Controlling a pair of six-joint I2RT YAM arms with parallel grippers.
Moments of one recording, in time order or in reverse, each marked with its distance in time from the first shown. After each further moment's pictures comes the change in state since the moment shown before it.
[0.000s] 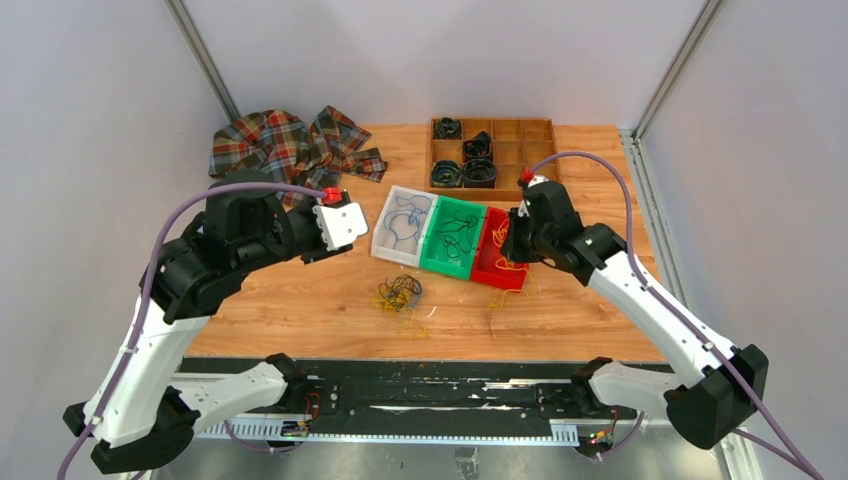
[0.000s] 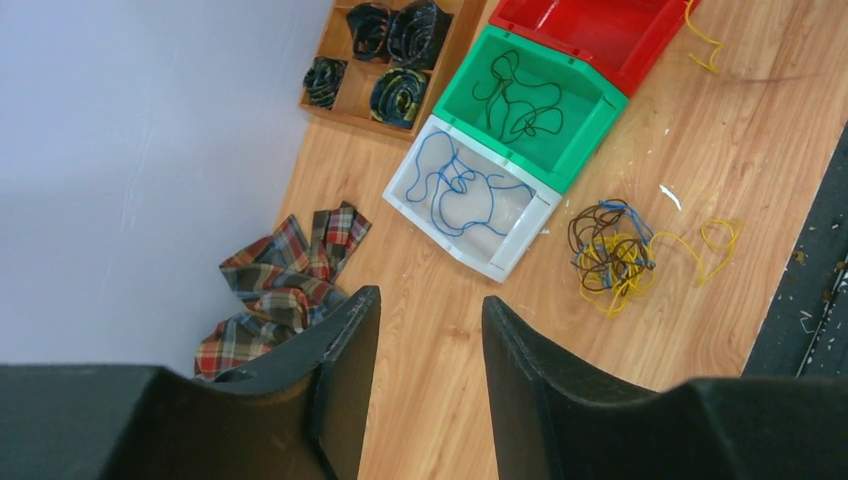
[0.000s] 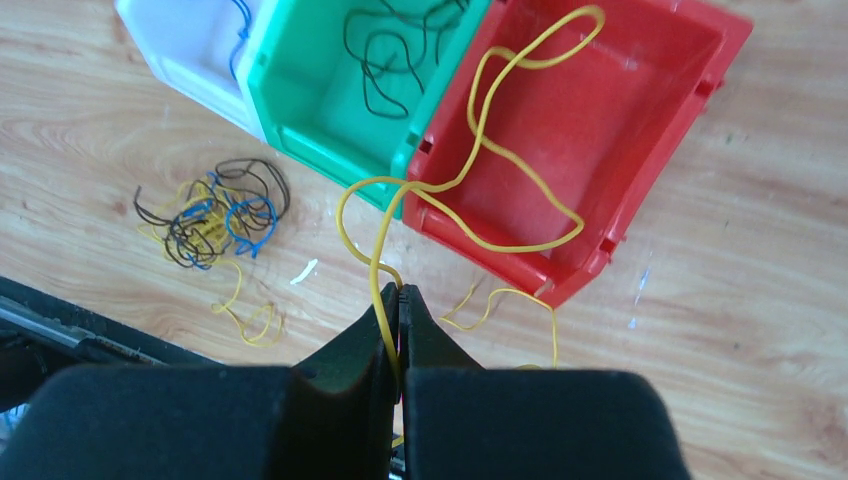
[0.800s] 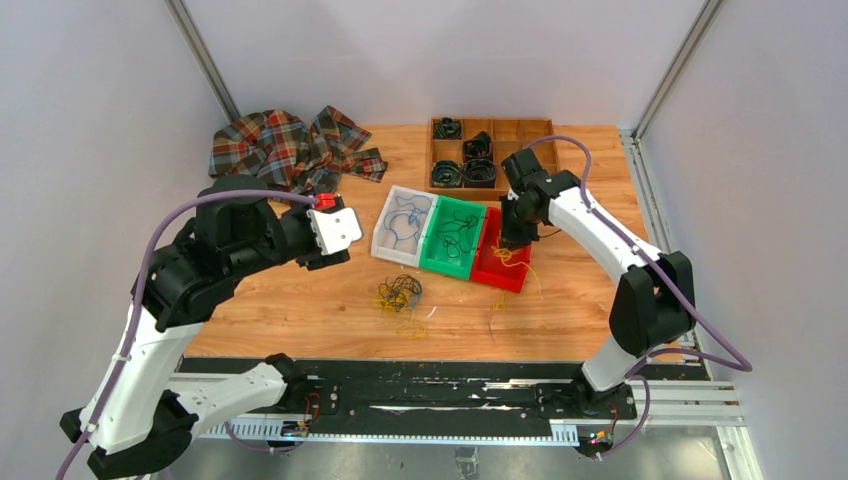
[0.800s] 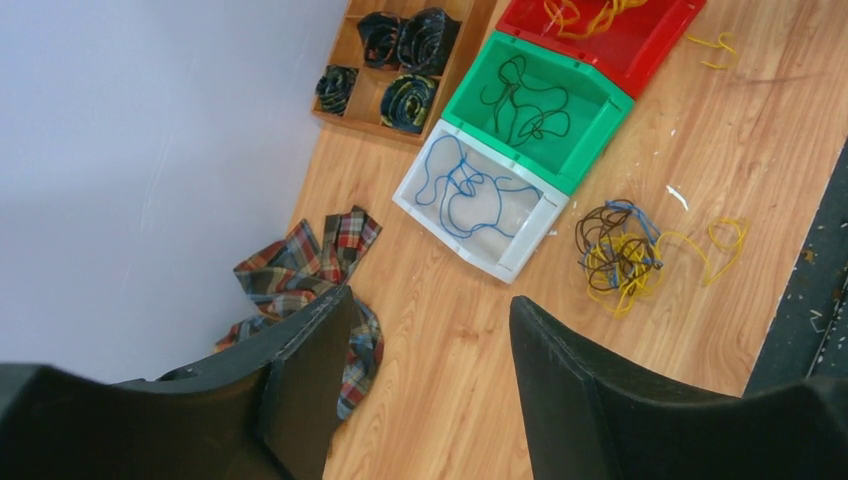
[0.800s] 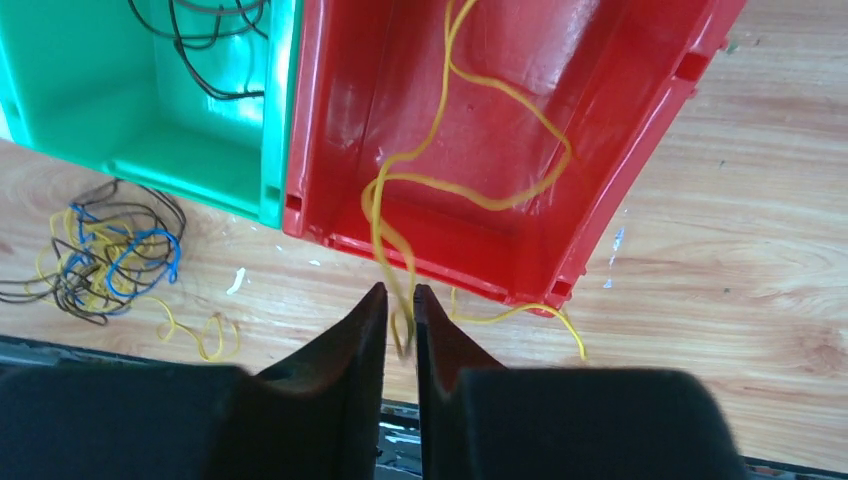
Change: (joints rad) left arm 0.000 -0.026 0.000 -0.001 0.000 0.020; right arm -0.157 0.482 0.285 -0.259 -0.116 0.024
